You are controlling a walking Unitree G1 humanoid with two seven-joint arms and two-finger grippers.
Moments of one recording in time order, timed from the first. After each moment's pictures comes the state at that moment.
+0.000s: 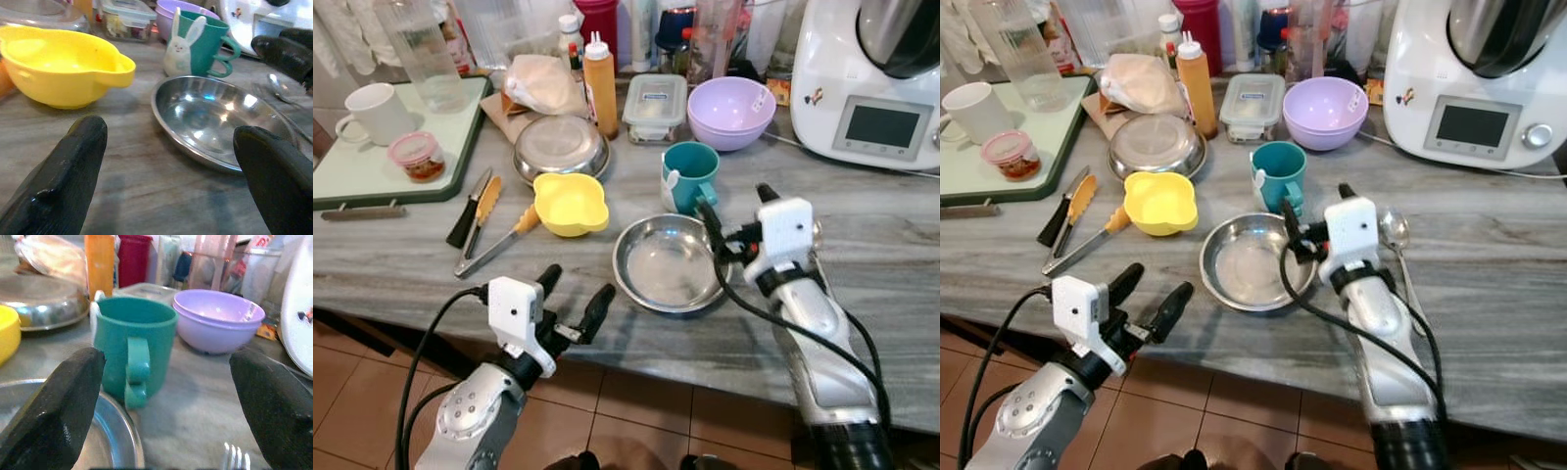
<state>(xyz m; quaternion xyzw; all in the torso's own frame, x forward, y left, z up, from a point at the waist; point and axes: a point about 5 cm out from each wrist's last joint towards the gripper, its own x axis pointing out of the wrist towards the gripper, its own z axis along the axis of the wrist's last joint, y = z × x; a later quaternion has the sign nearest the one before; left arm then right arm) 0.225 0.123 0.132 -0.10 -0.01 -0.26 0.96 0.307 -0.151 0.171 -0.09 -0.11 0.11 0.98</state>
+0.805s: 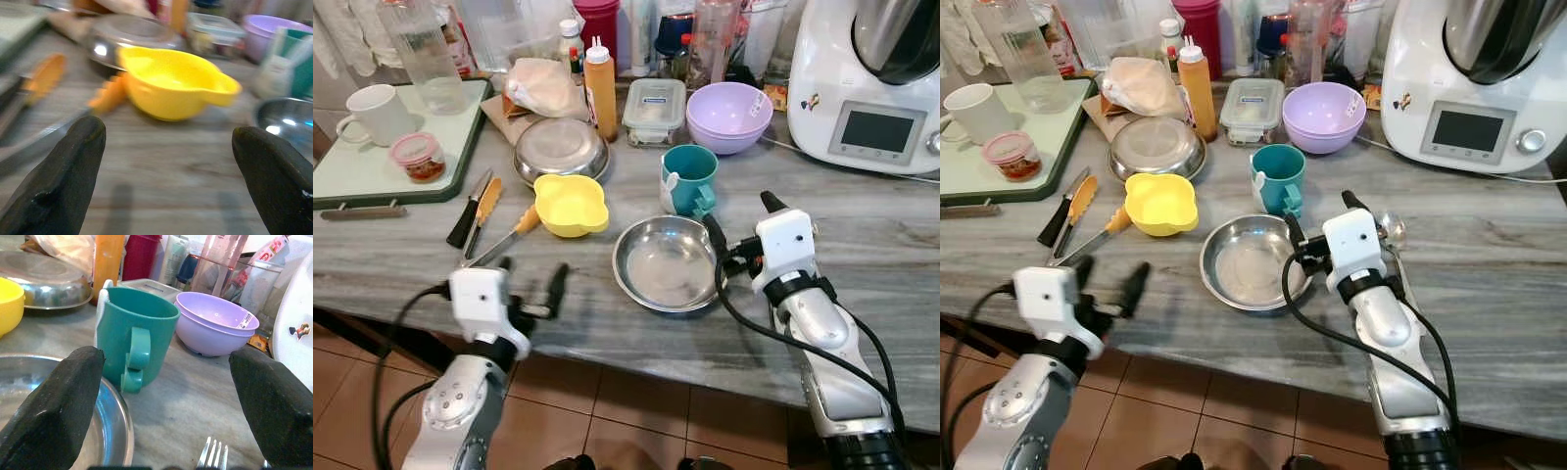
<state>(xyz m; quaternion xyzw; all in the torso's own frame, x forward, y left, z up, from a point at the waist) 0.240 0.159 0.134 -0.07 -0.02 -0.07 0.99 0.300 -0.156 0.166 -0.15 -0.11 0.12 0.97</state>
